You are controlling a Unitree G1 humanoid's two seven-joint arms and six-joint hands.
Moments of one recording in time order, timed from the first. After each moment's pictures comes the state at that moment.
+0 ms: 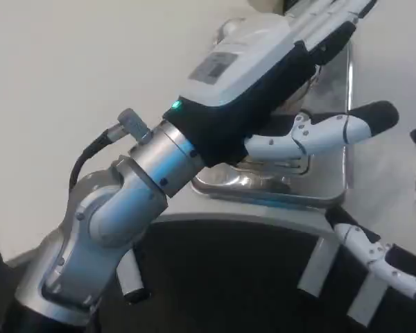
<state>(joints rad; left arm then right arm) -0.63 0.34 -0.25 -0.11 0.38 -0.31 -0.26 0.32 0.05 0.11 -0.81 -0.82 0.32 0.08</state>
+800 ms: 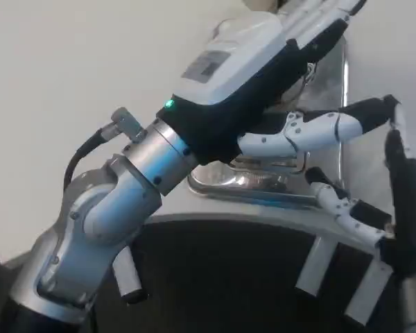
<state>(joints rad) -0.63 0.35 -0.23 -0.09 0.38 -0.34 -0.25 0.07 0.06 0.15 -0.63 -0.76 0.38 -0.01</state>
